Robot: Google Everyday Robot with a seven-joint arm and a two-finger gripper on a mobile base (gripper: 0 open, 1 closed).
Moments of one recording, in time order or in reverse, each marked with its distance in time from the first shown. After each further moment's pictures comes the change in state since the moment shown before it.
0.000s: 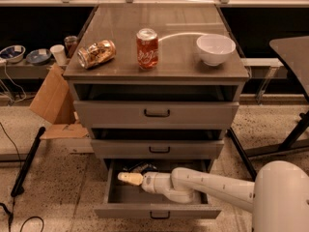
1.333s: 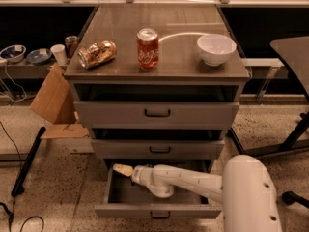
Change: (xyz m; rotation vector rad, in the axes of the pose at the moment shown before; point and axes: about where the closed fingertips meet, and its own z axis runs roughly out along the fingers) arm -0.052 -0.062 0.078 0.236 -0.172 -0.017
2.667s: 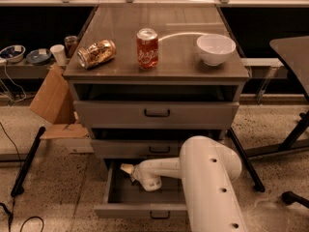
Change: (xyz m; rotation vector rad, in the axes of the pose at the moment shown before) arm -0.017 -0.081 0.036 0.423 -0.039 -0.002
